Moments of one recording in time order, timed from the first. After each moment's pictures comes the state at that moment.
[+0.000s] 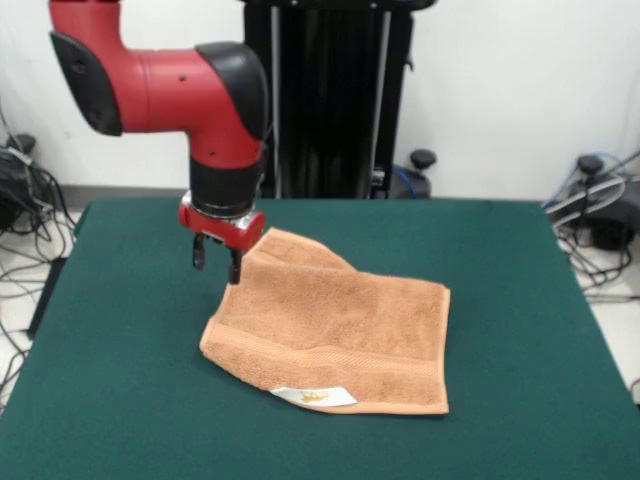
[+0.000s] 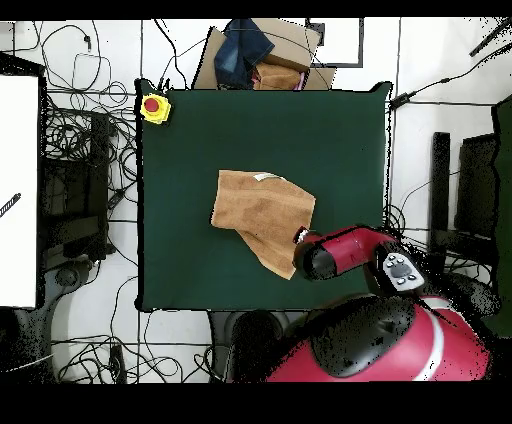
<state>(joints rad) -0.60 -0.29 0.18 1.59 -1.05 0.27 2.61</state>
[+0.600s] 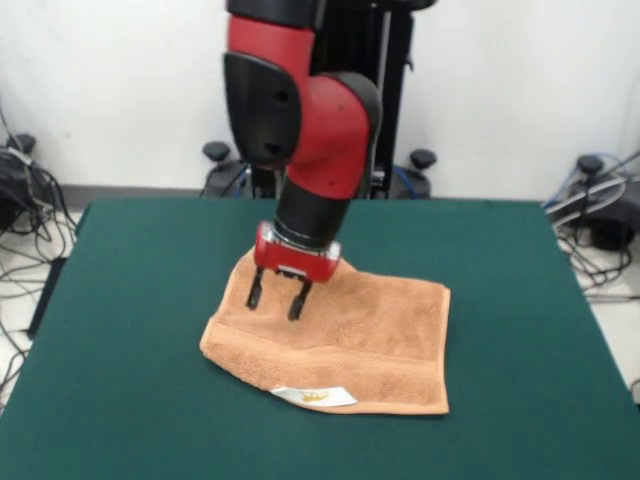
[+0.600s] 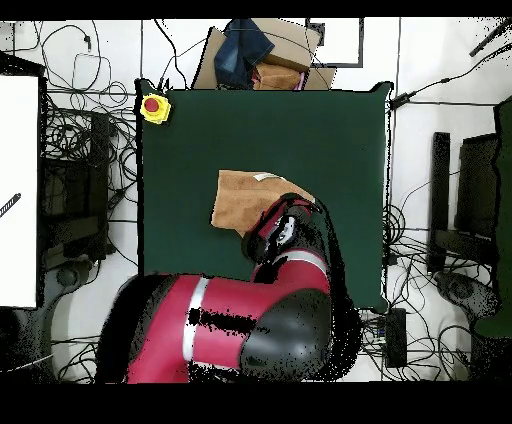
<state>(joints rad) -0.10 -0.18 -0.11 1.39 -1.01 0.17 2.62</state>
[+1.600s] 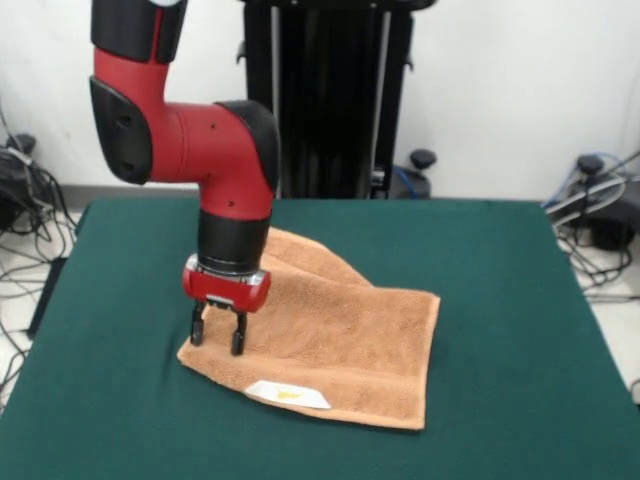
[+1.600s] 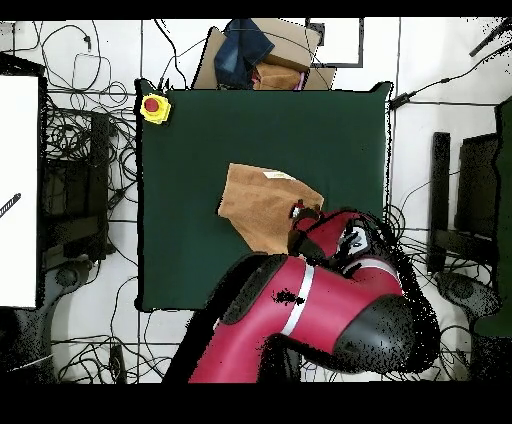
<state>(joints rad) -0.36 -0.08 -0.08 1.32 -0.96 -0.11 2.63</state>
